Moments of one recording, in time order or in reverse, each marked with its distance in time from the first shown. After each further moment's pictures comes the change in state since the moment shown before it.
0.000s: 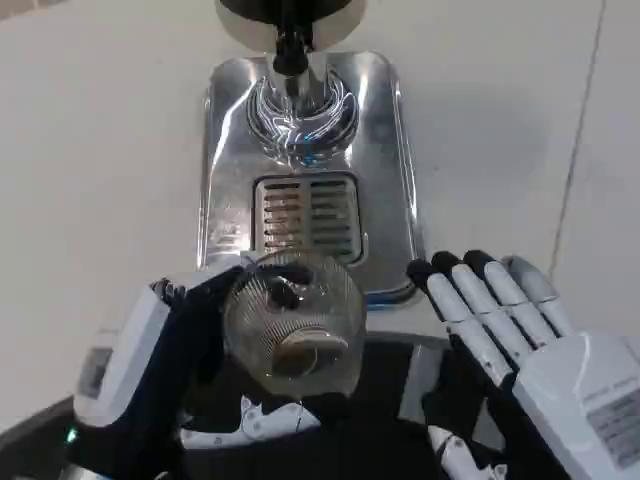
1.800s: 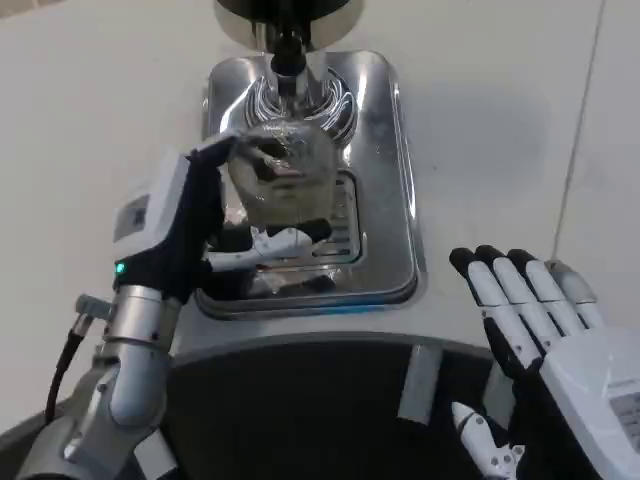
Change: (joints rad) left arm -0.703 0.017 -0.105 0.804 0.059 0.117 0.240; right arm 0.032 0.098 0.009 -0.062 -0.026 0.123 0.082
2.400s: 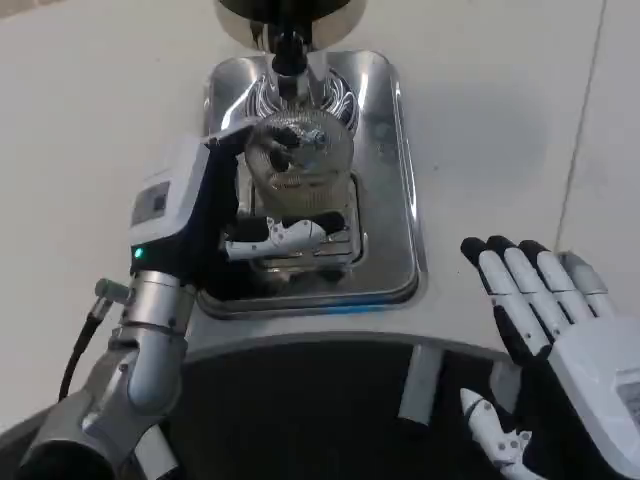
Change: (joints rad) left arm -0.102 0.007 -0.104 0.146 0.029 -0.027 0.105; right arm -0.029 0.003 -0.009 -0.004 0.000 0.036 0.024
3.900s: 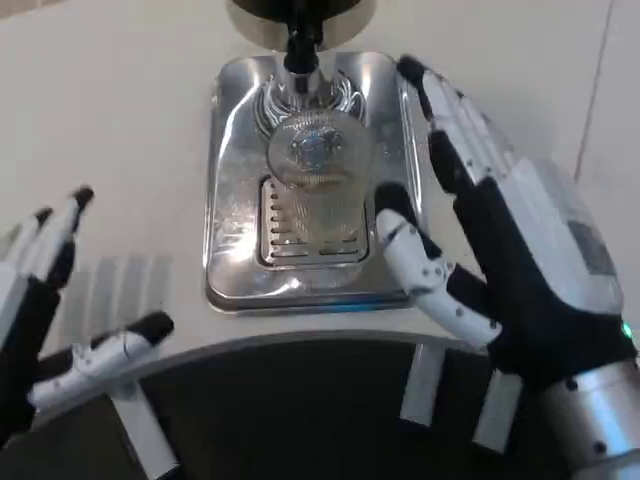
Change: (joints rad) left arm 0.836 0.263 0.357 -0.954 -0.106 0.311 -0.417; right arm -0.480 0.193 0.151 0.065 0.317 0.186 0.119
